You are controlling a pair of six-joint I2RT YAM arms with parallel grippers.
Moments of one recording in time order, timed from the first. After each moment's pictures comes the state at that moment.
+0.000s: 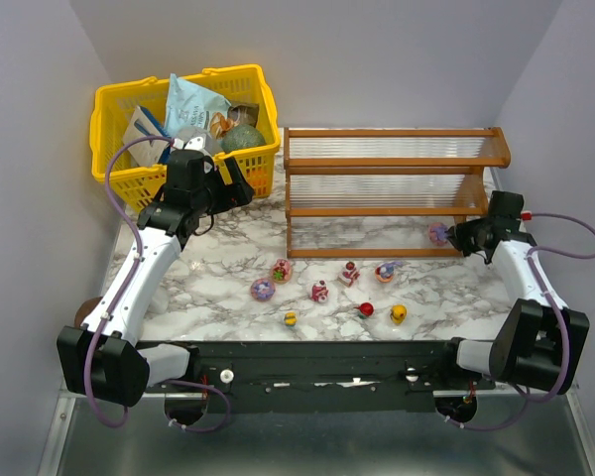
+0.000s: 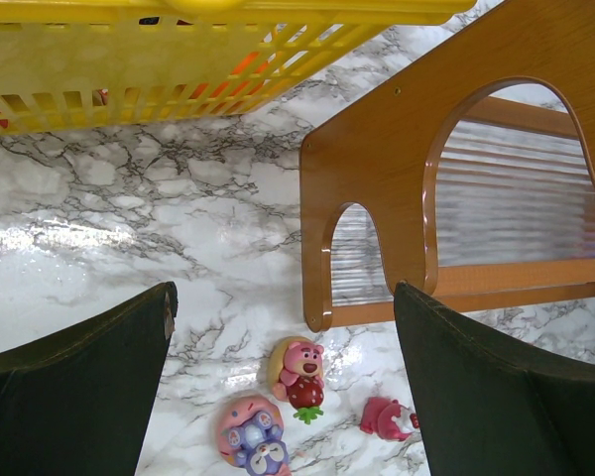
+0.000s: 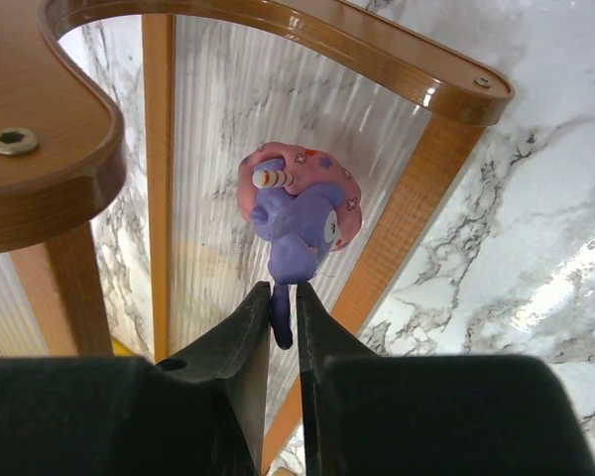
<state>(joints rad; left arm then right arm) -0.23 1.23 1.14 -0.46 0.10 -0.48 -0.26 1.28 0.80 -0.42 -0.07 1.10</state>
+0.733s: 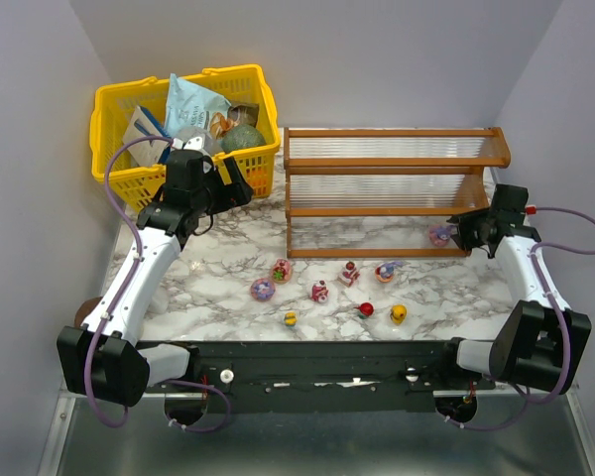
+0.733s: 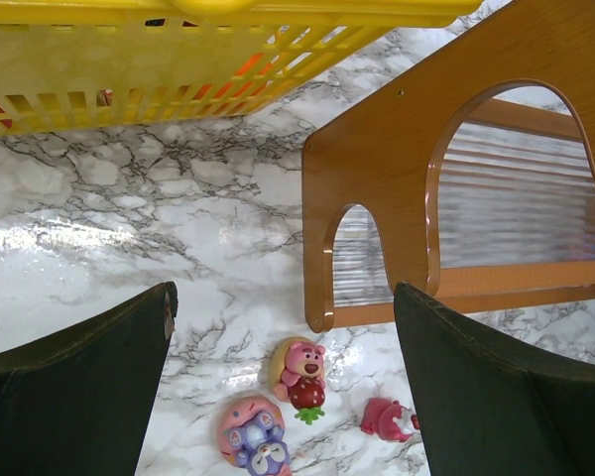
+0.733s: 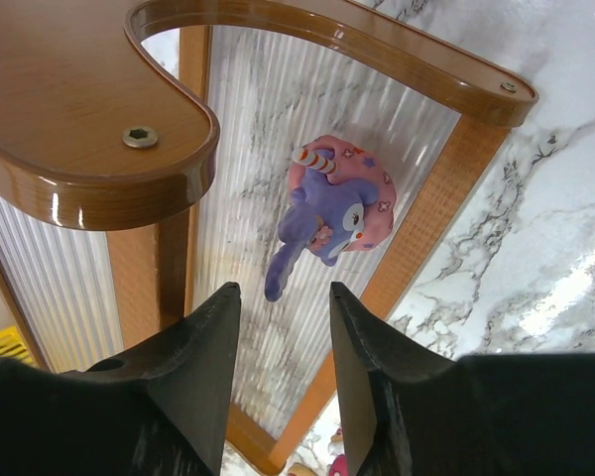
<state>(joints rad) -0.22 1.23 1.14 -0.46 0.10 -0.48 -0.26 1.28 0.86 -0.47 -0.07 1.12</state>
